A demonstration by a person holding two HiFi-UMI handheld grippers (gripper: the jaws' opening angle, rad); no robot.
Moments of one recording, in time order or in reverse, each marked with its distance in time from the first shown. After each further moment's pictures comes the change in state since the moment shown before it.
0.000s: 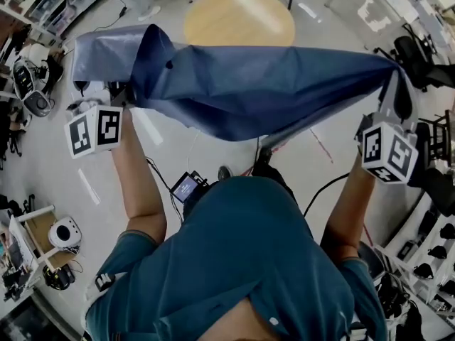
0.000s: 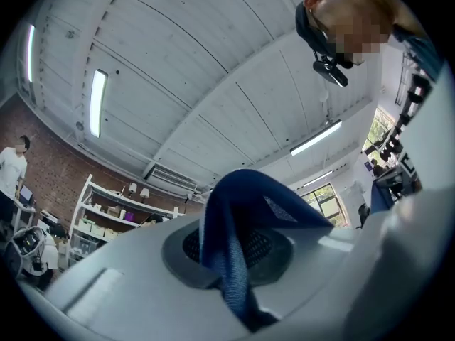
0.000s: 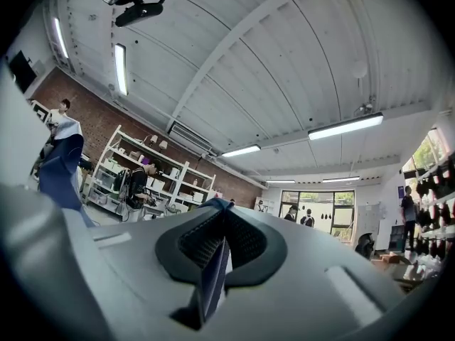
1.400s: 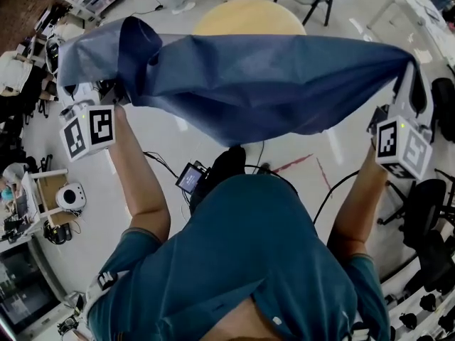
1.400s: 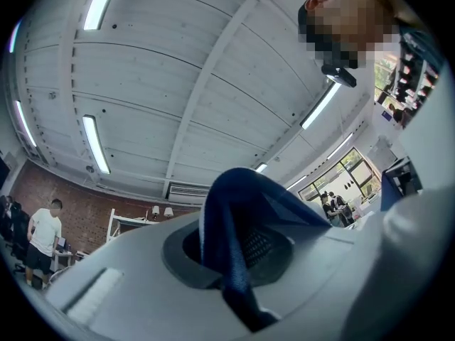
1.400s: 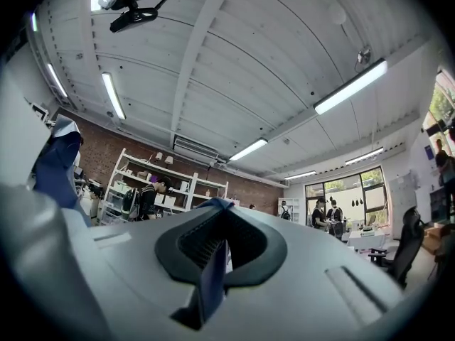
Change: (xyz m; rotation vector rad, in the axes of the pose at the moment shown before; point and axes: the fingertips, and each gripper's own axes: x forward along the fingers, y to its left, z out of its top) left arm 0.137 -0.099 0.002 0.256 -0.010 0.231; right arm 0.241 -0.119 -0.075 0.148 -0.092 0.193
